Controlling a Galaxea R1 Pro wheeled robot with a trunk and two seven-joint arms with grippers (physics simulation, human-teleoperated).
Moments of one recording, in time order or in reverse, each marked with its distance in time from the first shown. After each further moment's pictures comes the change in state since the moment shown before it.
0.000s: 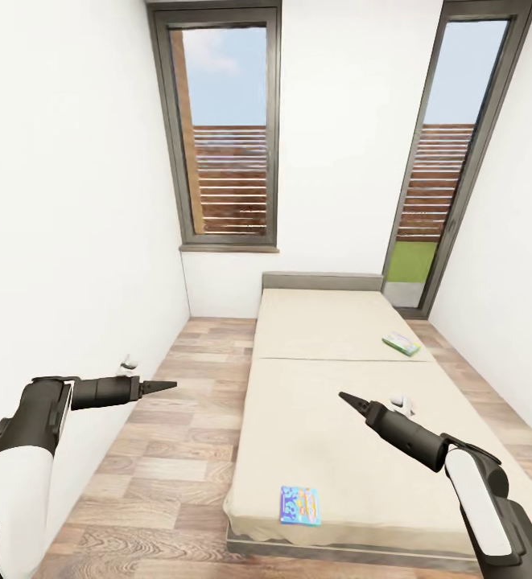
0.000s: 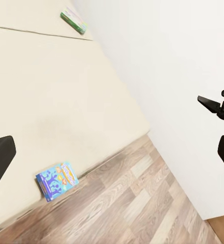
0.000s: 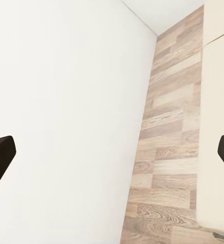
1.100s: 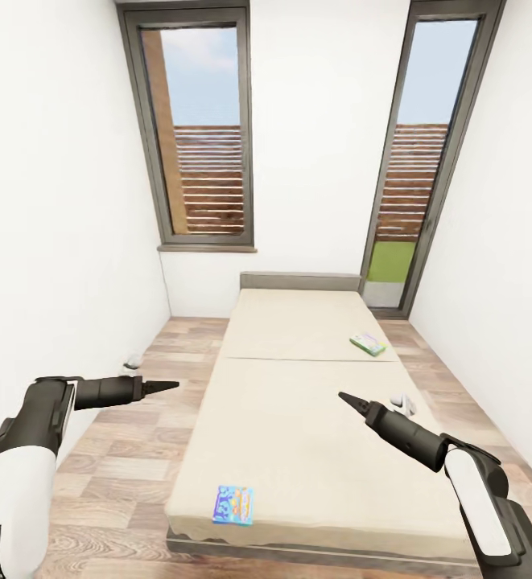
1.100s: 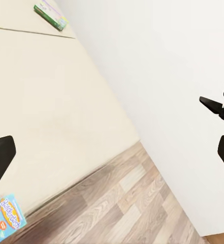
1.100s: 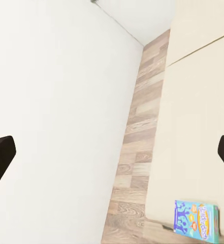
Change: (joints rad) left arm 0.000 -0.010 -0.003 0.000 0.003 0.000 0.017; right arm 0.000 0.001 0.000 0.000 0.001 0.000 0.000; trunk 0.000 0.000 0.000
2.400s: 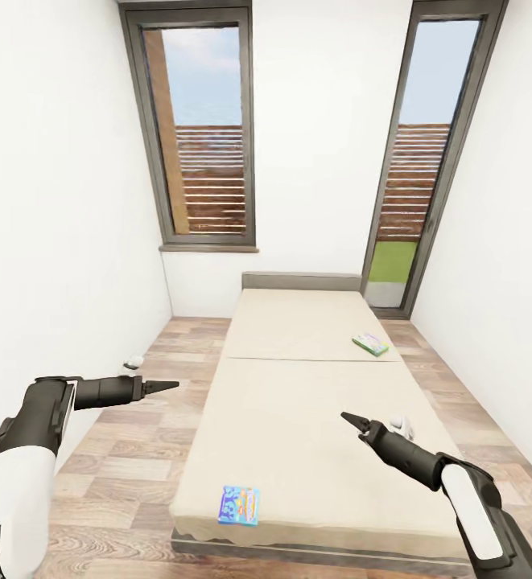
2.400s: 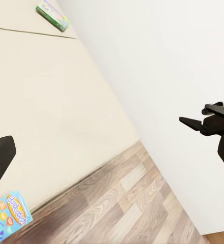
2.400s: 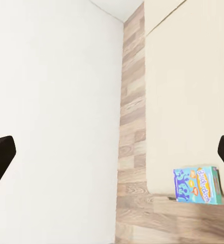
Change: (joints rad) left arm 0.000 0.001 0.000 -0.001 0.000 0.000 -0.002; right arm -0.004 0.001 -0.030 0.196 -0.031 0.003 -0.004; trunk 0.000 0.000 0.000
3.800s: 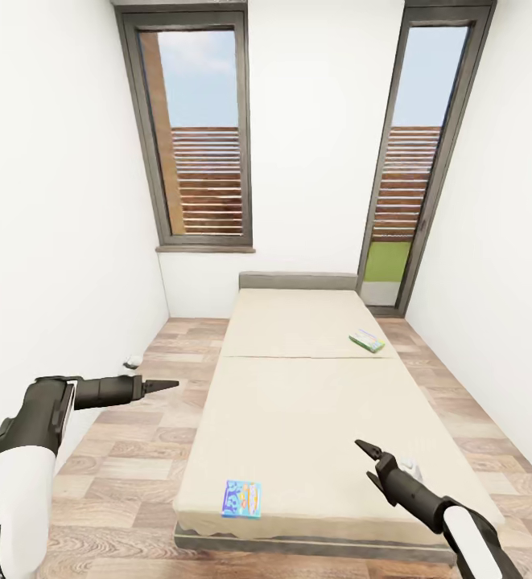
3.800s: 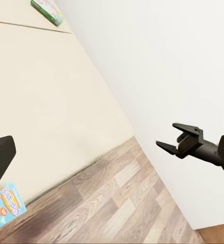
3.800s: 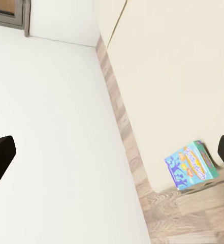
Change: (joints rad) left arm 0.000 0.000 0.001 0.000 0.001 0.028 -0.005; right arm 0.004 0.002 -0.067 0.350 -0.149 -0.167 0.009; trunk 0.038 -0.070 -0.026
